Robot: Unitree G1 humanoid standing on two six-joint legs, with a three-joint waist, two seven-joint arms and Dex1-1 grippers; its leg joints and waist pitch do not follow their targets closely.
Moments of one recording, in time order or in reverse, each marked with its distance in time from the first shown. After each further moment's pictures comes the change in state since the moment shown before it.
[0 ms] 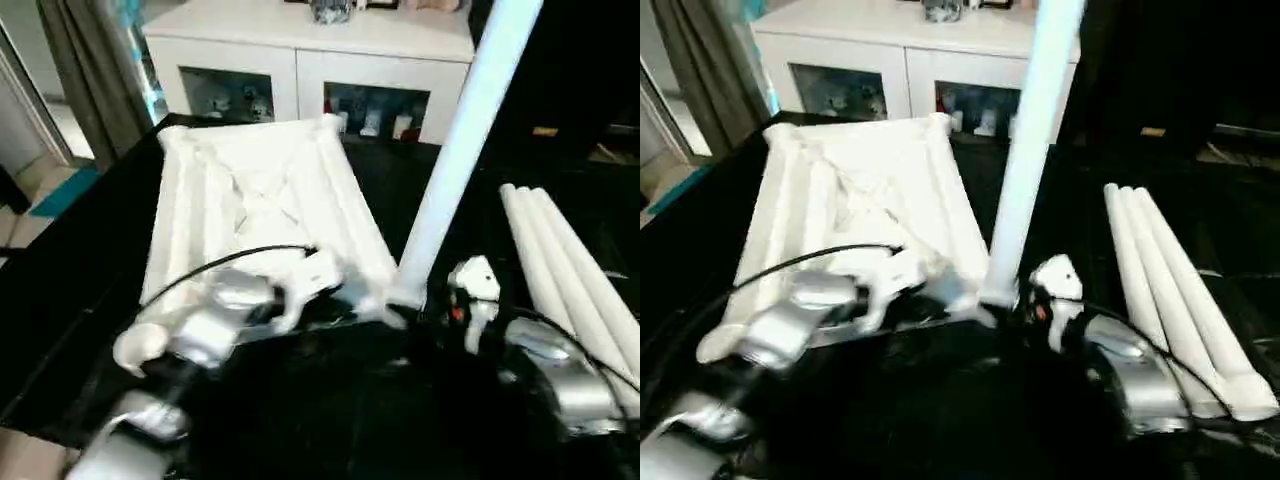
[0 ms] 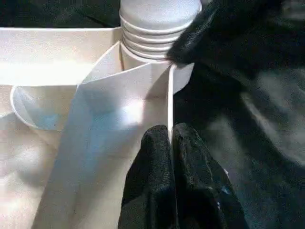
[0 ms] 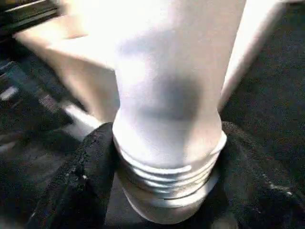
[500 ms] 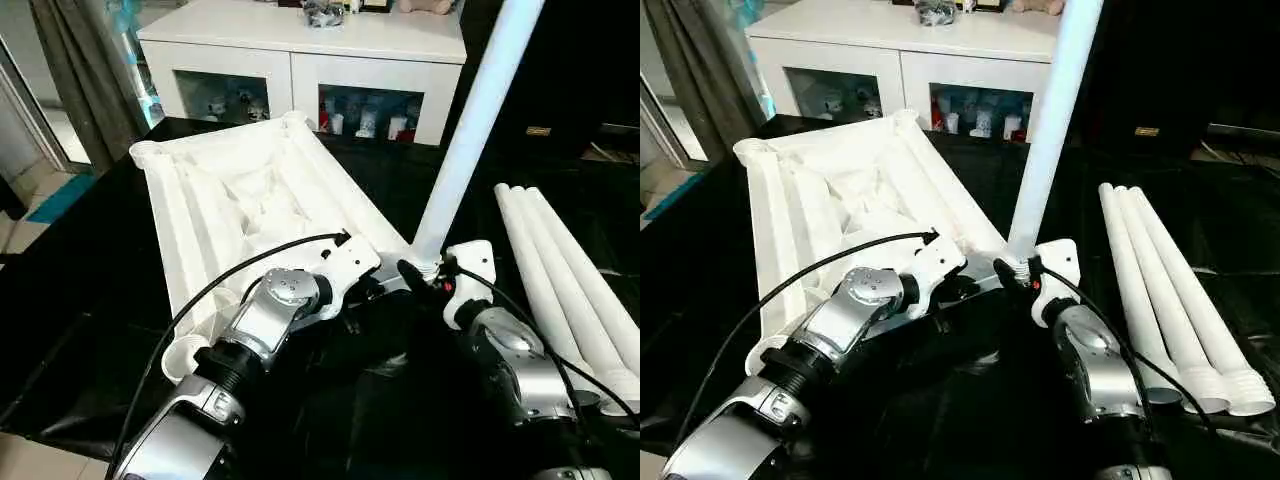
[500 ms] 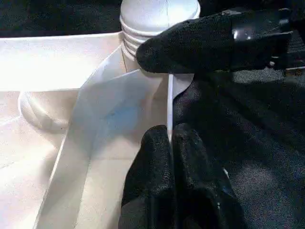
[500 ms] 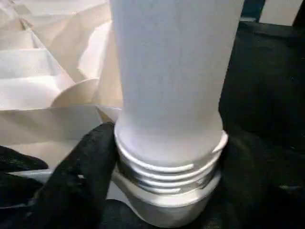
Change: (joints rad) left arm -0.070 -0.170 0.017 0.127 0.061 0.027 0.265; right arm -0.056 0.160 -0.080 0.090 -0.066 -0.053 -0.348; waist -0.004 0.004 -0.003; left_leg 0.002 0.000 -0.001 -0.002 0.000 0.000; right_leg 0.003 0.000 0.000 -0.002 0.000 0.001
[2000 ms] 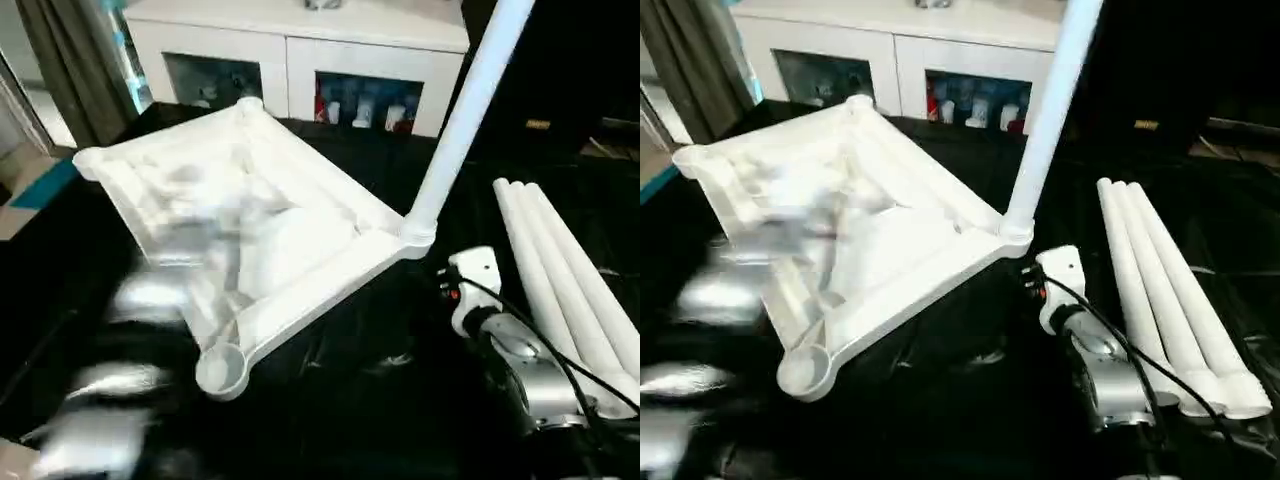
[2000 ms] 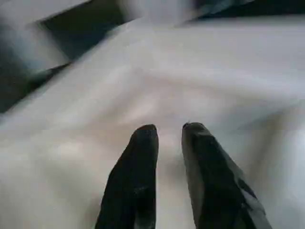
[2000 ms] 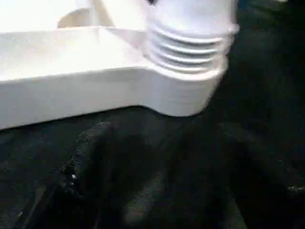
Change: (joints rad) left arm 0.052 0.362 0.405 -0.167 0.061 0.057 0.477; right arm 0.024 -0.055 0.040 -0.035 -0.063 0.059 -0.049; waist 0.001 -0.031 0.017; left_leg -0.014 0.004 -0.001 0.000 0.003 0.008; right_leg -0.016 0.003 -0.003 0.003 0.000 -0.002
